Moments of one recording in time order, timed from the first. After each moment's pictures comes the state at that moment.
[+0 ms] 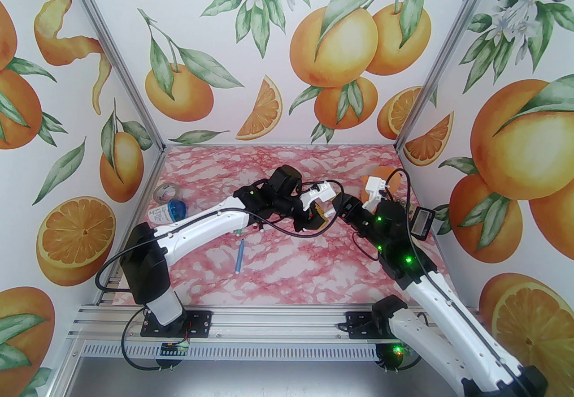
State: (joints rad) left arm -0.89 1.72 1.47 -0.43 0.61 0.11; right arm 0.35 0.76 0.66 -0.09 -0.20 0.95
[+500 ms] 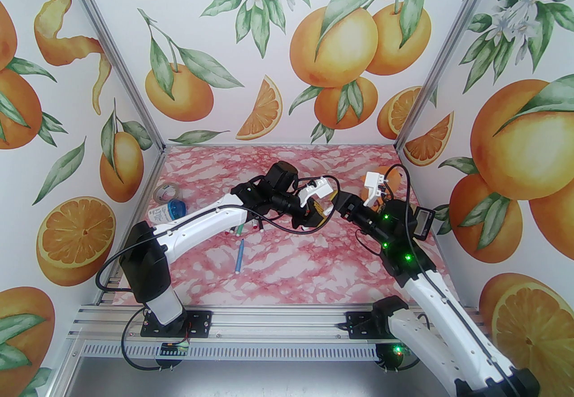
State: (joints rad) left arm -0.86 1.72 1.48 -0.41 0.67 0.10; right arm 0.25 0.79 0.63 0.05 -0.42 0.89
